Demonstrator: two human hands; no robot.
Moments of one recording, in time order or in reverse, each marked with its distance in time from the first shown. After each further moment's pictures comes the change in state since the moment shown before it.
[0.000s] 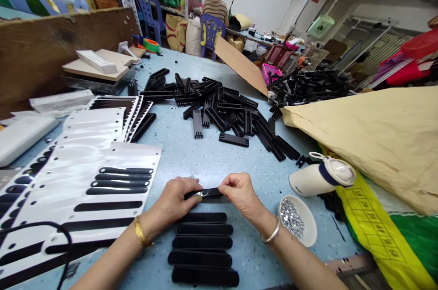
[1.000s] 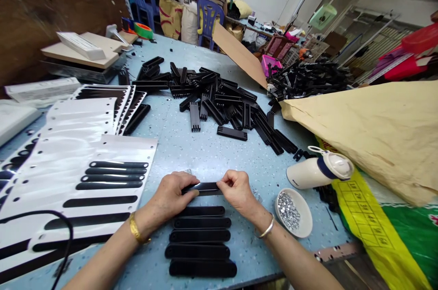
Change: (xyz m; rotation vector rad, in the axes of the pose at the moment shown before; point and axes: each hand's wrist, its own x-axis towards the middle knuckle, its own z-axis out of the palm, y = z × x) left_hand 0.000 0.005 -0.001 0.010 0.017 -0.035; right_hand 0.000 0.019 0.004 -0.232 0.125 -0.076
